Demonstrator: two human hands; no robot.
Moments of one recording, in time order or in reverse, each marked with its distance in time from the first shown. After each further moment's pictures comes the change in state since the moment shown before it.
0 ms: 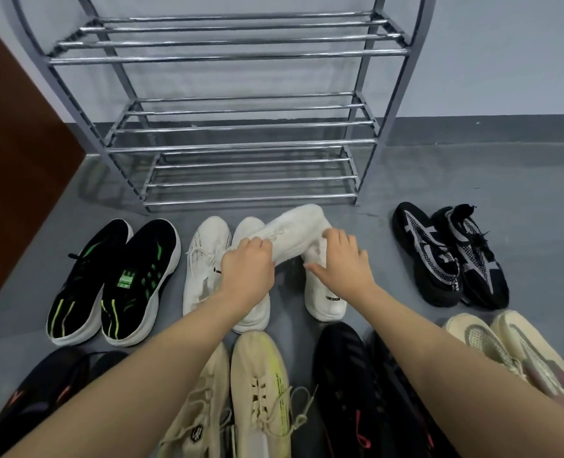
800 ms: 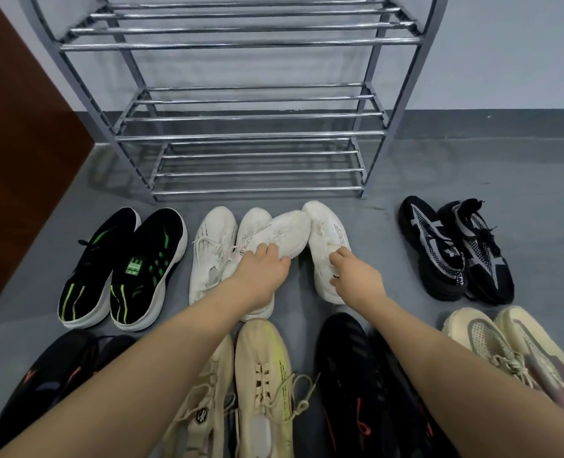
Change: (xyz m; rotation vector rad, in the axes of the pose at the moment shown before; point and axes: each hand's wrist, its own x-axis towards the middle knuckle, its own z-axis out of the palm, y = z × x) left_hand -0.016 0.004 -0.009 0.266 -0.369 0.286; right_hand -0.019 0.022 0.025 -0.052 -0.163 -0.025
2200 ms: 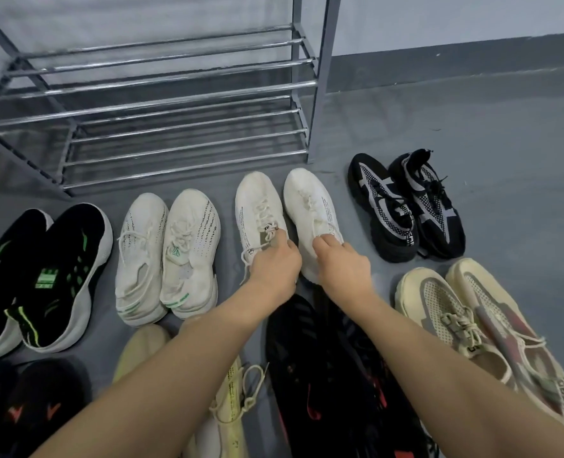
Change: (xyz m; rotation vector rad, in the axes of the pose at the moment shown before) left_hand 0.075 0.115 0.010 -0.210 0.029 -0.024; right_hand -0.029 0.061 0.009 -0.001 0.139 0.137
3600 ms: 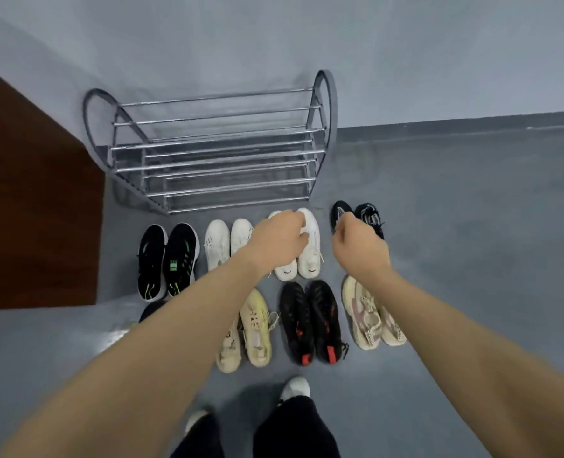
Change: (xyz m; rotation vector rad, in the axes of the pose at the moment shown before) left_hand -0.140 -0.051 -0.457 -0.449 -0.148 -0.016; right_hand -0.035 -0.121 -0.466 0.173 -0.217 0.209
